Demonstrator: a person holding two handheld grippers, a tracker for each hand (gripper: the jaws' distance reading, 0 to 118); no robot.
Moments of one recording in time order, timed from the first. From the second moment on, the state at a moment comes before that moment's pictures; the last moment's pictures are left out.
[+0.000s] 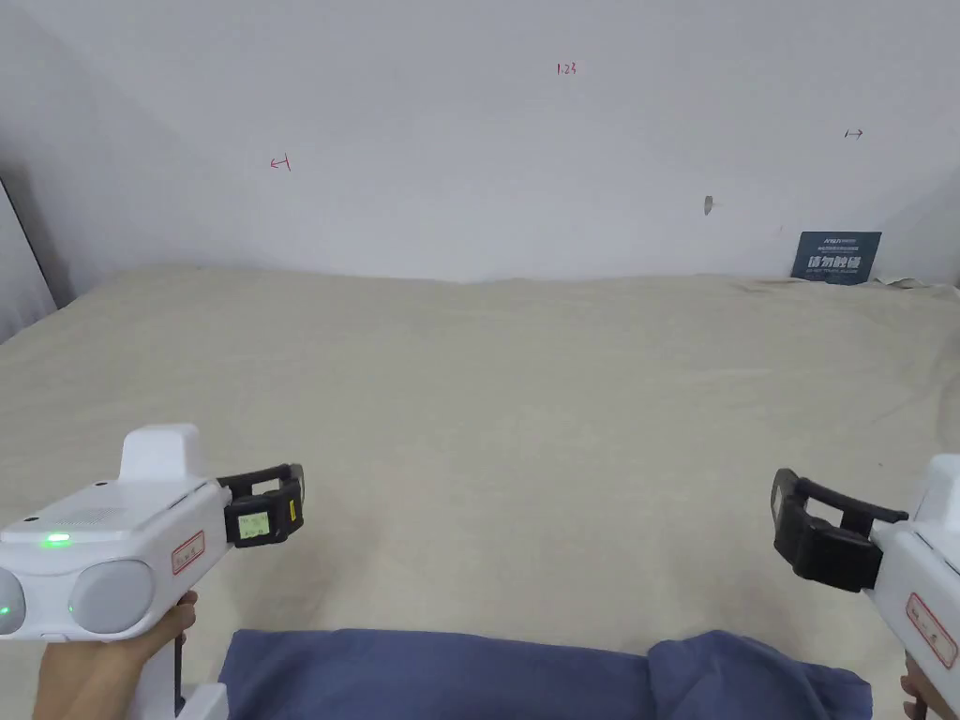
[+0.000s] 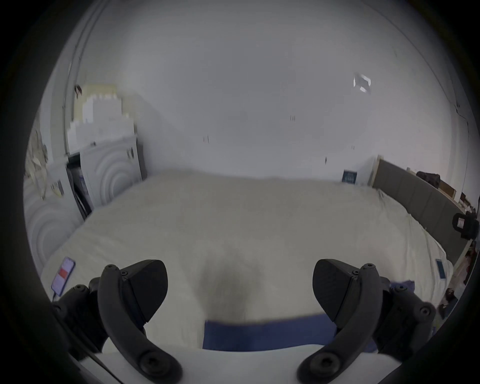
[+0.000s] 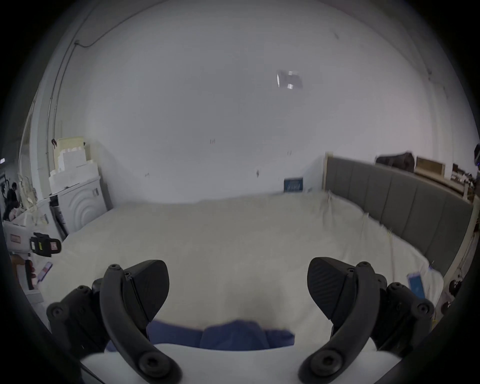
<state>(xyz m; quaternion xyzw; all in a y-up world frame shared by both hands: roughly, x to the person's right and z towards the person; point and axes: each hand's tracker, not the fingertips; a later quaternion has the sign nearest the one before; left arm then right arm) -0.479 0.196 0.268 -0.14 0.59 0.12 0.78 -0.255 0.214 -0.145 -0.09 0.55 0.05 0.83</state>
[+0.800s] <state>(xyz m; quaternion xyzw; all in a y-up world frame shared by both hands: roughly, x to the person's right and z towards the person) -0.454 0.180 0.249 -0.07 0.57 0.06 0.81 -0.250 0.209 -0.121 0.02 0.54 0.03 0.84</state>
